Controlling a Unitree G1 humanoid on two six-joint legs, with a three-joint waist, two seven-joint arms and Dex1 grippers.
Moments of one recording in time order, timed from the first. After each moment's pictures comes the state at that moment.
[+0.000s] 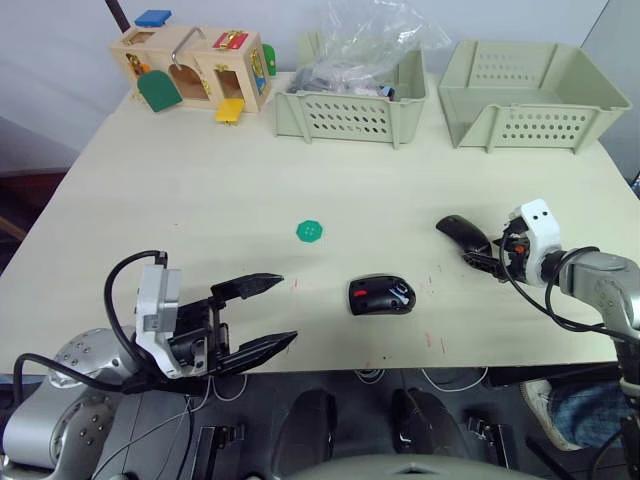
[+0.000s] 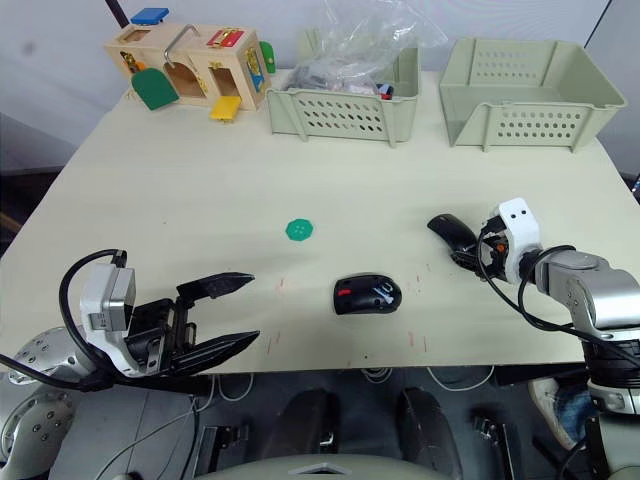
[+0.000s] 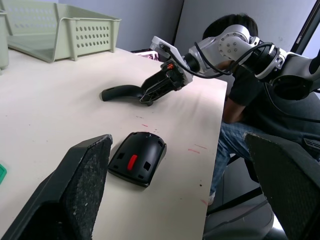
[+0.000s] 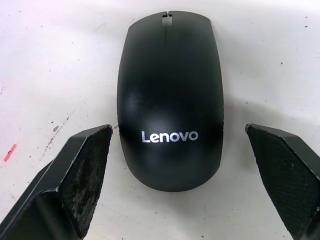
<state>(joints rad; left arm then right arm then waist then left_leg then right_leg) 0.25 0.72 0.37 -0.56 -0.86 0.43 -1.16 -0.36 -0.70 -0.07 -0.10 0.45 0.97 0.58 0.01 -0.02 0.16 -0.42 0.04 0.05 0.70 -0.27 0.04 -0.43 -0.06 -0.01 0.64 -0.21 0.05</state>
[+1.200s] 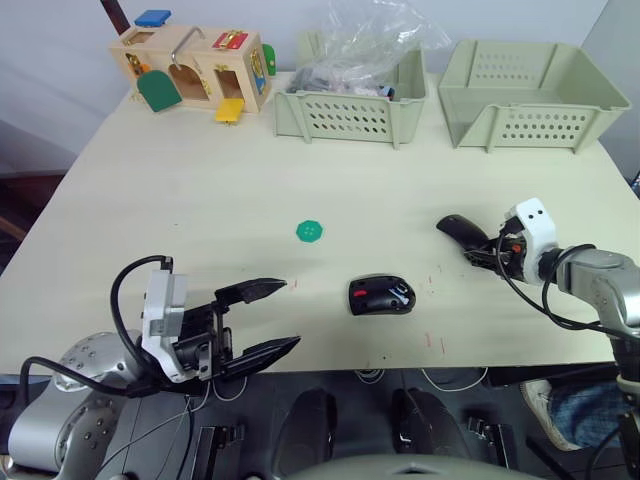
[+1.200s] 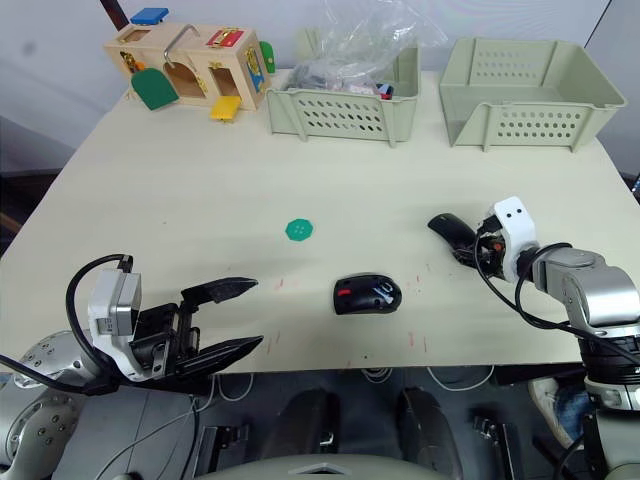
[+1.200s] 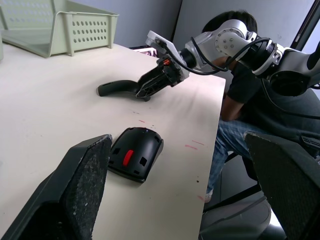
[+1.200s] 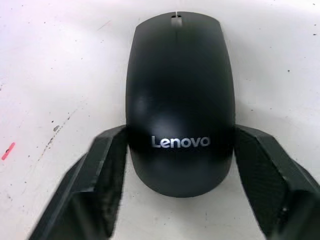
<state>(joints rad) 0.27 0.72 0.35 -0.56 -0.85 0.40 -1.15 -0.38 -0.70 -0.05 -0.09 0.40 0.96 0.62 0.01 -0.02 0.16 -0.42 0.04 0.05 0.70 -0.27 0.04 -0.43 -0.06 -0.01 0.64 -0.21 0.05</state>
